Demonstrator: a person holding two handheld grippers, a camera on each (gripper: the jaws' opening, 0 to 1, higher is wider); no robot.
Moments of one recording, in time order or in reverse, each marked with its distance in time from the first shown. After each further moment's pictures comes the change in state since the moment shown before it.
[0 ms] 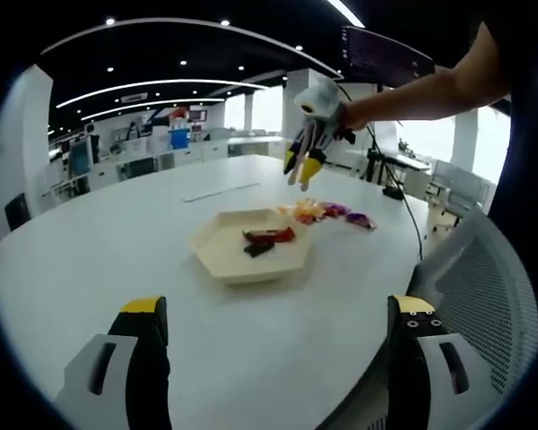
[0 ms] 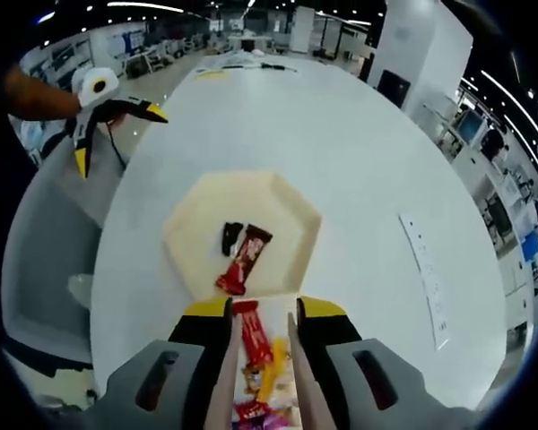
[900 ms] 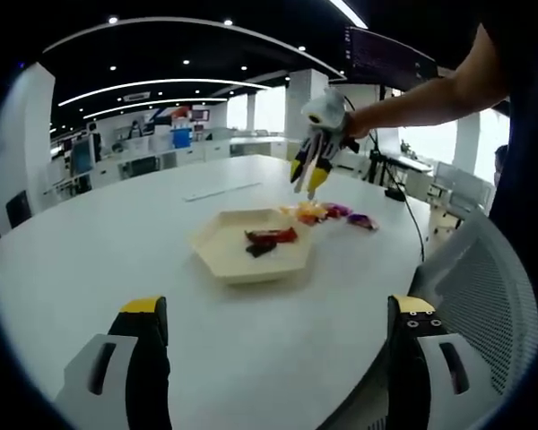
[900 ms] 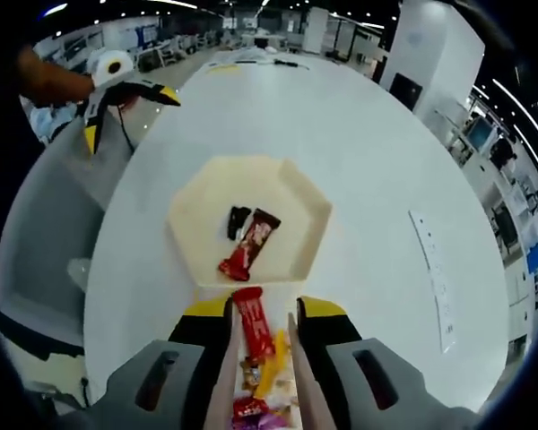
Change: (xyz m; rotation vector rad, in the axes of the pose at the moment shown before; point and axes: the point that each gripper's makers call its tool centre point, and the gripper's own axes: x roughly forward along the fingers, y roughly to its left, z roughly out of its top) left arm -0.001 0.002 0.001 -0.011 -0.003 0.008; right arm 0.011 0.005 -0.021 -0.044 0.004 0.040
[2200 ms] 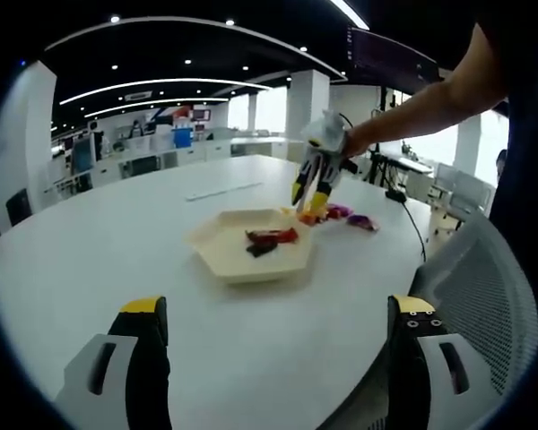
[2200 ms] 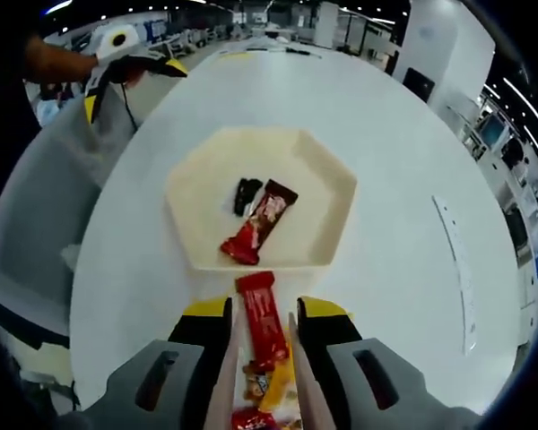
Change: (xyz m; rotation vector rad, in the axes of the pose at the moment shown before) left arm 0.000 0.001 -0.001 -0.007 0.000 0.001; right arm 0.038 0.011 -0.027 -0.018 0.025 0.055
